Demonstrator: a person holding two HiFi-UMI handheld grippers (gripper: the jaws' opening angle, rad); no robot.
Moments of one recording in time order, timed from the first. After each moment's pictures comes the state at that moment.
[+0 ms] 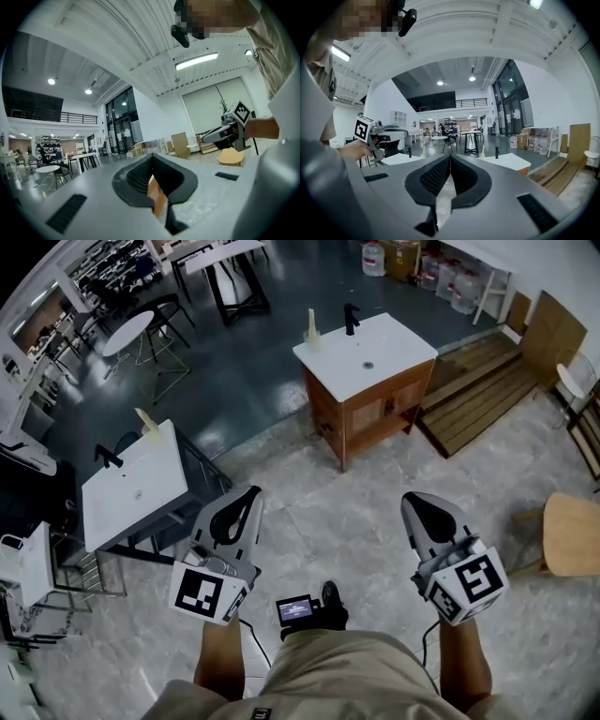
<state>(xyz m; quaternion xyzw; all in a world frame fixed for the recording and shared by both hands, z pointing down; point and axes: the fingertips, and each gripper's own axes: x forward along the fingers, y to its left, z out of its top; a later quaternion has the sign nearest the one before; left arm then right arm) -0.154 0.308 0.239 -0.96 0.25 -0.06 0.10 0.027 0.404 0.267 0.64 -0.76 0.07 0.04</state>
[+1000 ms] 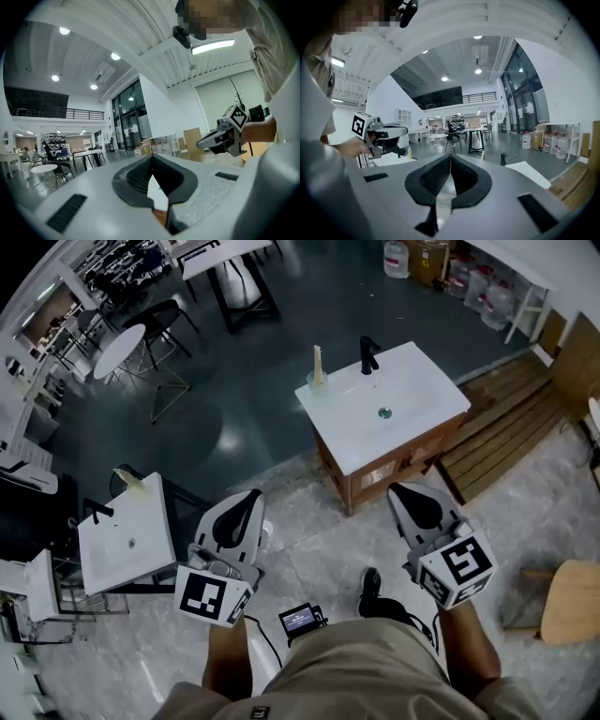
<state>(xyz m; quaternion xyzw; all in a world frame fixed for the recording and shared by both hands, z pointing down) 0.032 0.012 0.261 -0.95 0.30 -0.07 0.09 0.209 0.068 0.301 0.59 -0.81 0.08 0.06</state>
